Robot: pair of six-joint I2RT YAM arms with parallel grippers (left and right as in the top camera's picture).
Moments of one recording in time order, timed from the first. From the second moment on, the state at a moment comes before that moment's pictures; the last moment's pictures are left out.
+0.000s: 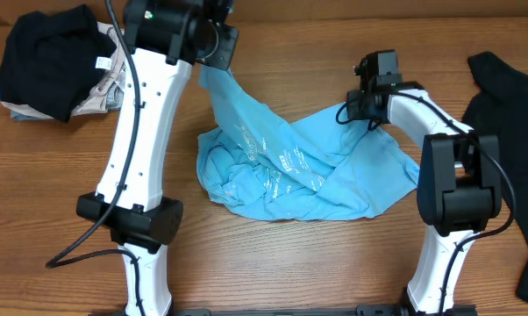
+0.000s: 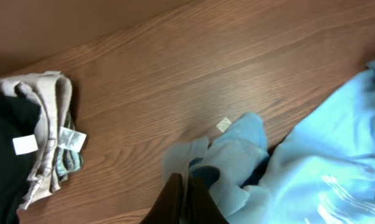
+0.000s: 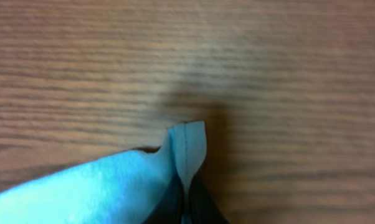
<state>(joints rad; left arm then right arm) -0.30 2.13 2.62 -1.49 -0.12 0.03 0.09 2.16 1.50 -0.48 0.00 0.06</state>
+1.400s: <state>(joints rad) -0.10 1.32 2.89 -1.44 -0.22 0.01 -0.25 0.98 2.22 -1.43 -0.17 0.12</state>
